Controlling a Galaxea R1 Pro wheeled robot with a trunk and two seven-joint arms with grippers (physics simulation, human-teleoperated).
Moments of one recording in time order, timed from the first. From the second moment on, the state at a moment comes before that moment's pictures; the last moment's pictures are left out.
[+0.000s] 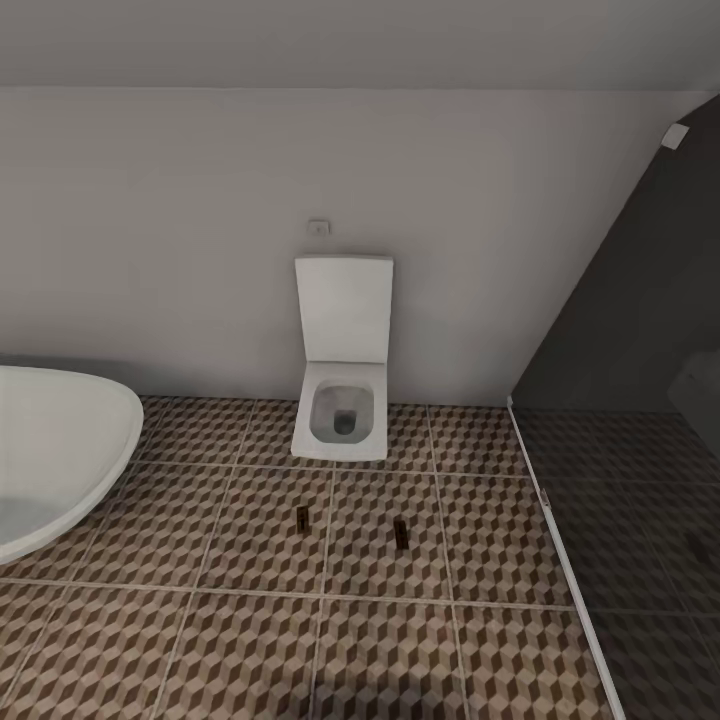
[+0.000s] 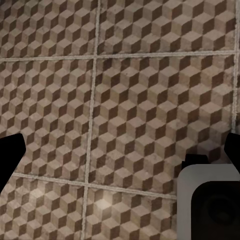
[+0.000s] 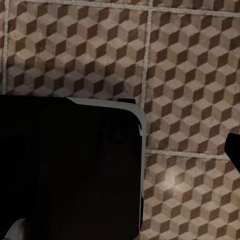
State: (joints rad) left arm -0.31 0.11 -0.39 0.07 0.38 -0.72 0.14; right arm -0.14 -0.05 0.04 -0.02 -0.03 -0.67 0.06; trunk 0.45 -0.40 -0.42
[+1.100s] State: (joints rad) left arm -0.31 0.11 -0.39 0.07 0.38 -0.72 0.14; right arm -0.14 -0.05 0.04 -0.02 -0.03 -0.67 0.06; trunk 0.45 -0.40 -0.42
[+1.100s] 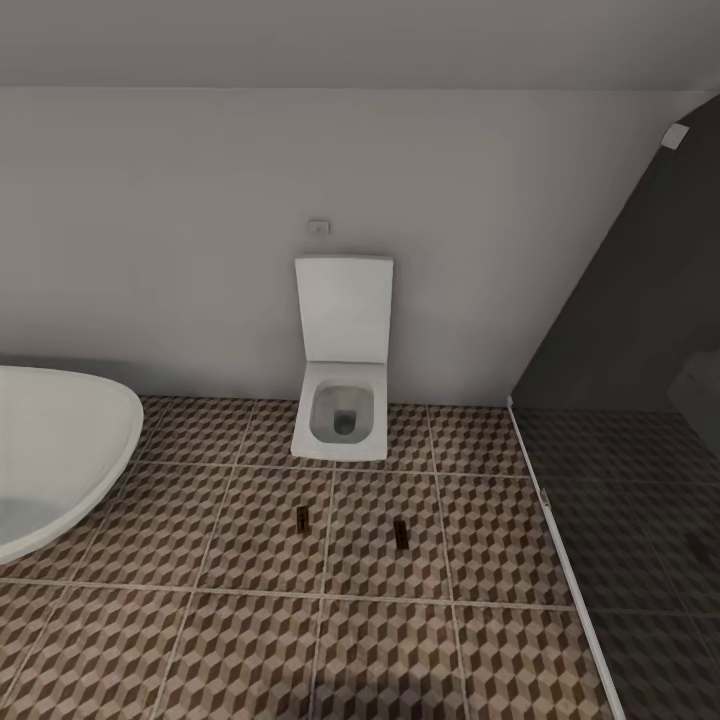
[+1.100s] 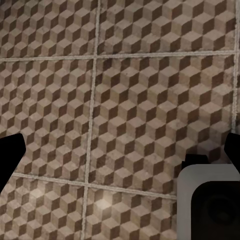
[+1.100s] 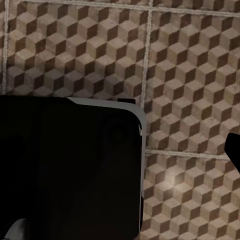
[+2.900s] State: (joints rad) left arm -0.31 0.11 -0.39 0.07 0.38 -0.72 0.14; right arm -0.14 -0.05 0.04 -0.02 -0.03 -0.67 0.06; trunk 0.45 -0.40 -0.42
